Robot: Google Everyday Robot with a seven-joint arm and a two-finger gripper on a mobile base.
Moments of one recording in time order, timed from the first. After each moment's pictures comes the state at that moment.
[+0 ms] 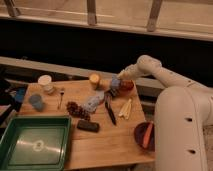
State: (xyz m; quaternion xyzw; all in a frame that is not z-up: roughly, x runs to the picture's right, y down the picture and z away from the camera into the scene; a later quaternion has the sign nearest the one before) arm 0.127 -0.070 0.951 -0.25 -0.04 0.83 0.50
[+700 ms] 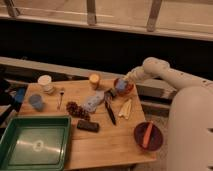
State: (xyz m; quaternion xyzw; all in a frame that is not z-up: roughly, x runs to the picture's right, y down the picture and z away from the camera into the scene) arm 0.184 -0.052 0.902 -0.20 -0.01 0.85 0.49
